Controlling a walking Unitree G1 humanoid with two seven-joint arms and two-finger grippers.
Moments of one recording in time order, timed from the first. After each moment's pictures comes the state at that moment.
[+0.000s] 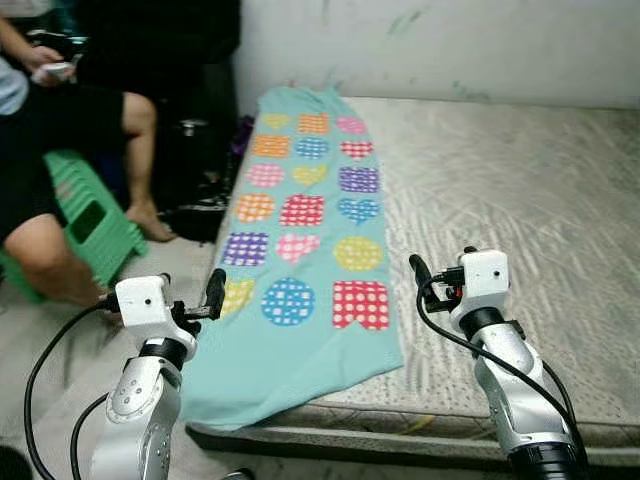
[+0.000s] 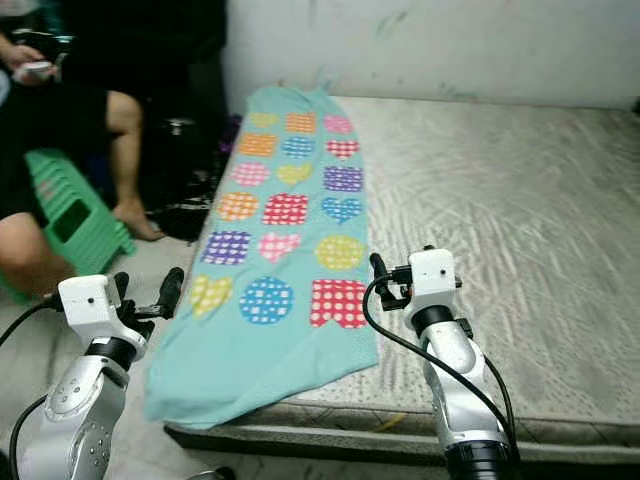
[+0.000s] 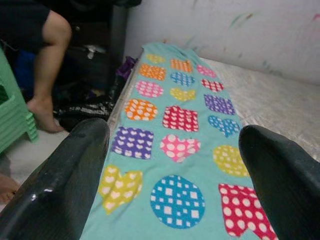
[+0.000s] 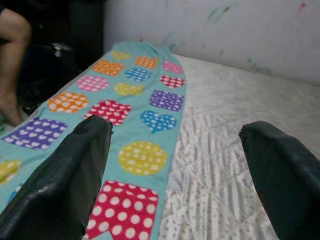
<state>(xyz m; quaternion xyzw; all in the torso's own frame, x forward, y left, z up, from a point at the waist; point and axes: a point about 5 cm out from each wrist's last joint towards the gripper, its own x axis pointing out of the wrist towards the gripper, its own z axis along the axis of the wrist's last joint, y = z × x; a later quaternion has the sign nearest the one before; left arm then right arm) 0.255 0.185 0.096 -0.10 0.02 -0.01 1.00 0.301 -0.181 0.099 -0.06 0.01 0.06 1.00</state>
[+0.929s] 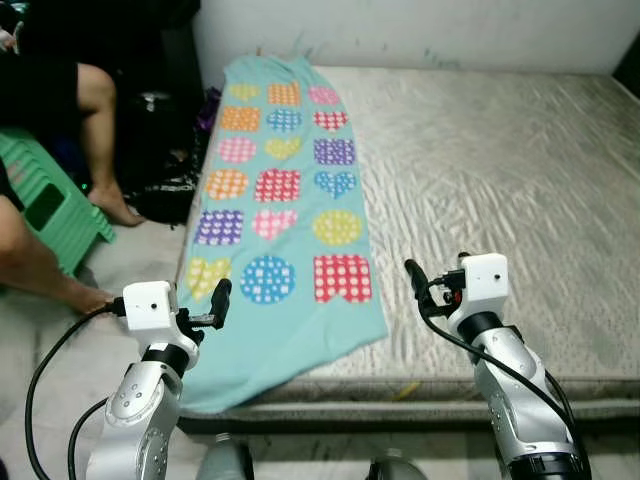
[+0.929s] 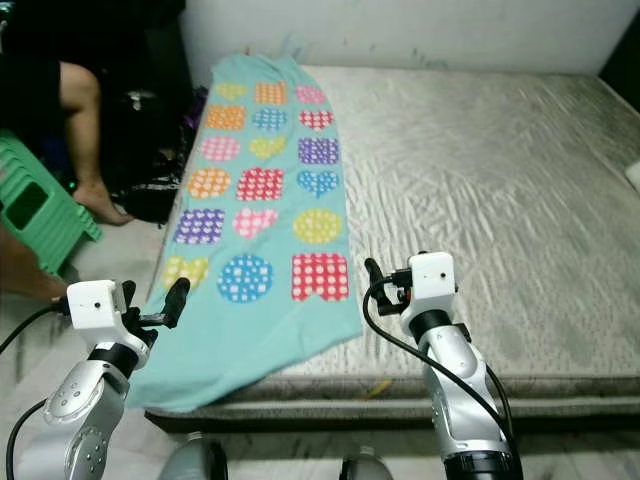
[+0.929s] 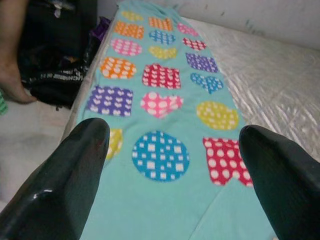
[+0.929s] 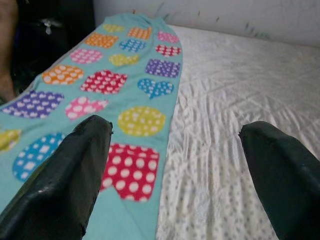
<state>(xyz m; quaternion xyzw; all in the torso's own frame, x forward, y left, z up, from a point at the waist) 0.251 0.183 0.094 -0.09 0.05 -0.02 0.99 0.294 -0.177 0.101 -0.03 0.02 0.08 1.00</state>
